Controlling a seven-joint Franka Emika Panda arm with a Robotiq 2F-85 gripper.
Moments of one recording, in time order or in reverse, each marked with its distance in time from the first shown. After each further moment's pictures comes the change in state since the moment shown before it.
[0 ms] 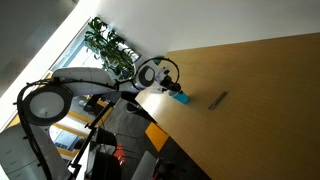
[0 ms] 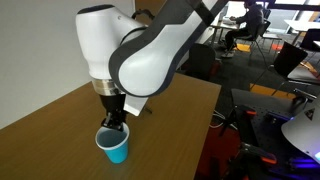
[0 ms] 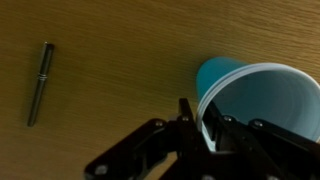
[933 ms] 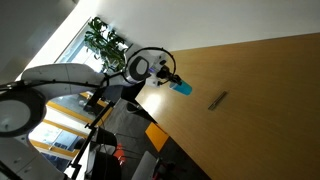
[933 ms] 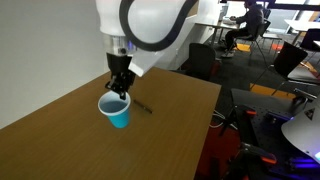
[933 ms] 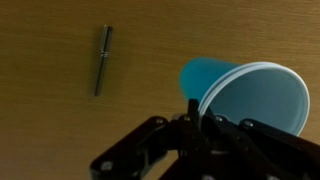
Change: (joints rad) arm -0.073 -0.191 -0.039 -0.095 0.038 0.000 -0.014
